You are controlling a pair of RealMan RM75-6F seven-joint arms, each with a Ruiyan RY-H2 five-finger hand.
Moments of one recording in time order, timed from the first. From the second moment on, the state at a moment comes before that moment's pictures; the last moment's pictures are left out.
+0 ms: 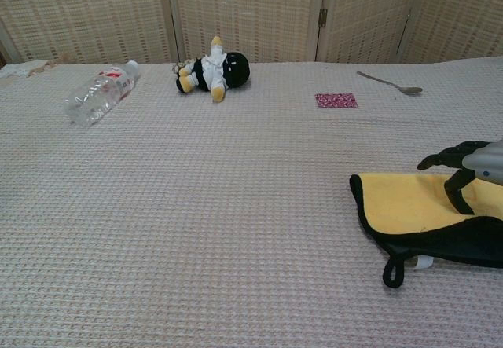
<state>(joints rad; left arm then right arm) -0.15 -1.14 0.02 -1.56 1.61 1.47 -0.04 0.55 -1.24 -0.08 -1.59 -1.34 0.89 -0.32</state>
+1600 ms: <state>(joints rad) -0.15 -1.16 0.02 -1.57 1.60 1.45 0.00 0.30 -1.14 -0.22 -1.49 -1.60 1.17 -0.14</state>
